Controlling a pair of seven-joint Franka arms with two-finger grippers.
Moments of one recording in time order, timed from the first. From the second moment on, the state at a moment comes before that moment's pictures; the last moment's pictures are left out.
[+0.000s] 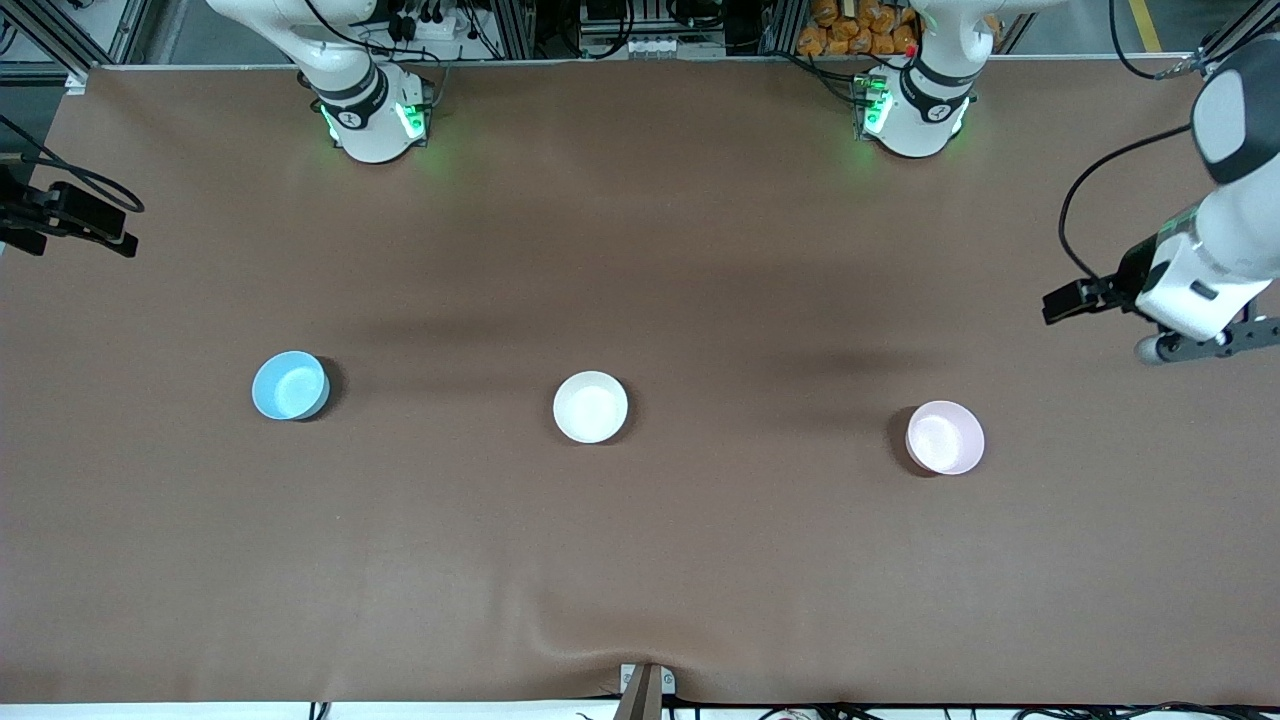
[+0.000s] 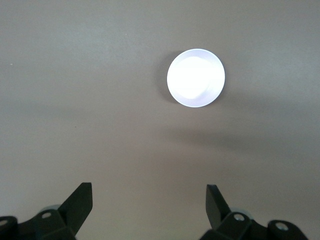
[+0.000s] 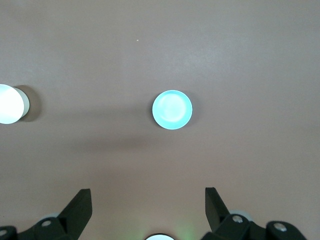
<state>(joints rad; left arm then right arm) 0.04 0.07 -0.06 -1.81 0.02 1.77 -0.17 -0.06 0.03 0.01 -1.44 0.00 1.40 -0.01</state>
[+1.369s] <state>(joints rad) 0.07 0.53 -0.07 -1.85 0.02 2.33 -0.18 -0.06 0.03 0.01 -1.44 0.00 1.40 -0.01</state>
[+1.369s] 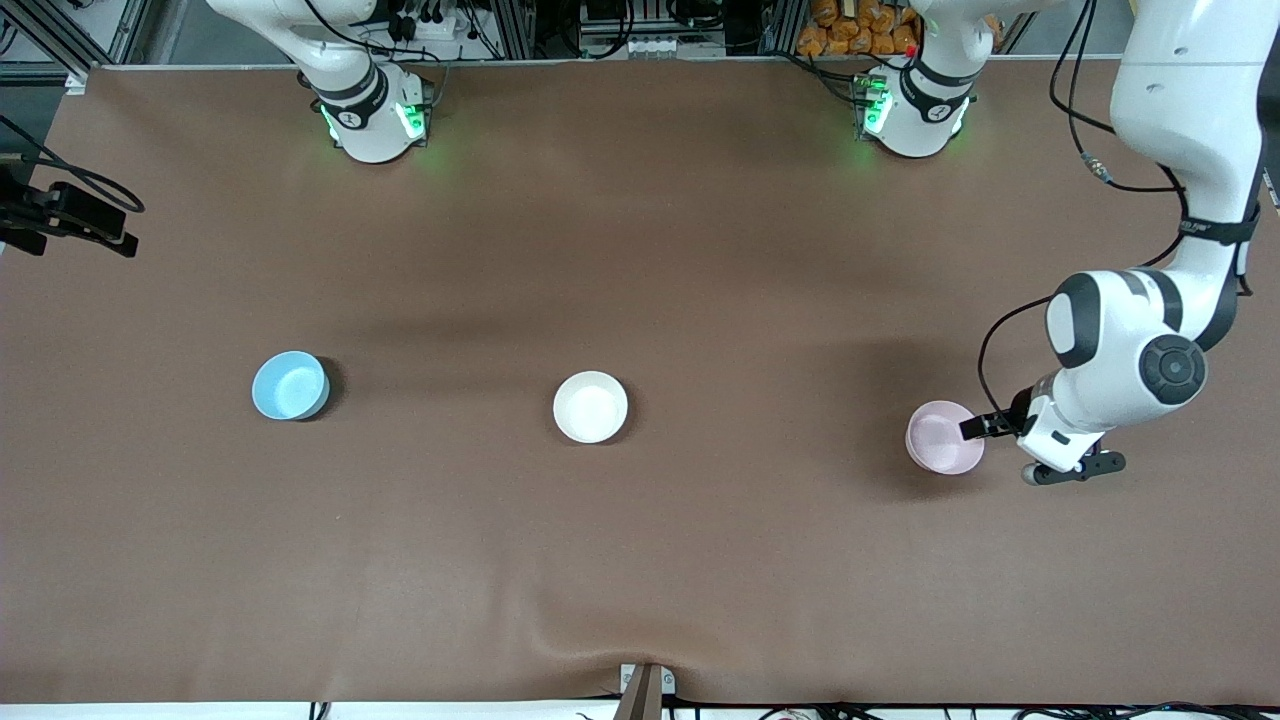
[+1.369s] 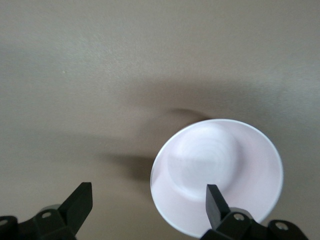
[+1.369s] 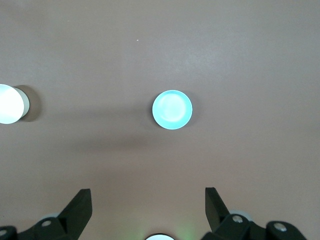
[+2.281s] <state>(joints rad) 0.07 0.60 -0.08 -1.84 0.02 2.40 -0.18 -0.06 0.03 0.01 -1.44 0.00 1.40 -0.01</state>
